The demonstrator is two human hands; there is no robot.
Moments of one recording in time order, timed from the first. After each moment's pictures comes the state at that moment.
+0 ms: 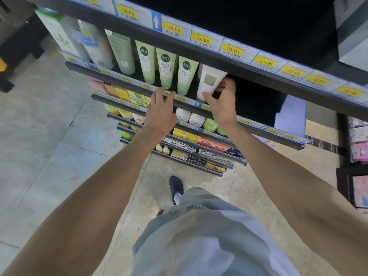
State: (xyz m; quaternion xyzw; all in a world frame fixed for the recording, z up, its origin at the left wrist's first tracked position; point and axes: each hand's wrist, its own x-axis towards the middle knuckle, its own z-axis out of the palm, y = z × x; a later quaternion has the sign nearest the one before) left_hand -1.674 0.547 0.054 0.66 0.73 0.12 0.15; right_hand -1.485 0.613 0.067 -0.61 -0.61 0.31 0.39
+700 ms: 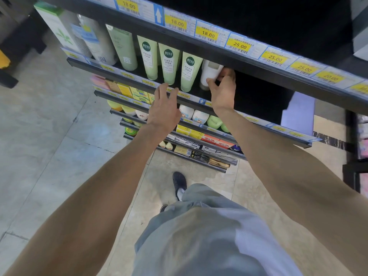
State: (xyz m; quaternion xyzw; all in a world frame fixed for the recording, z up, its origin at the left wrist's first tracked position) left_hand -1.674 0.551 0.056 0.66 0.73 0.12 0.15; right_hand -1.505 0.652 0.047 -0.66 -0.61 0.24 0.37
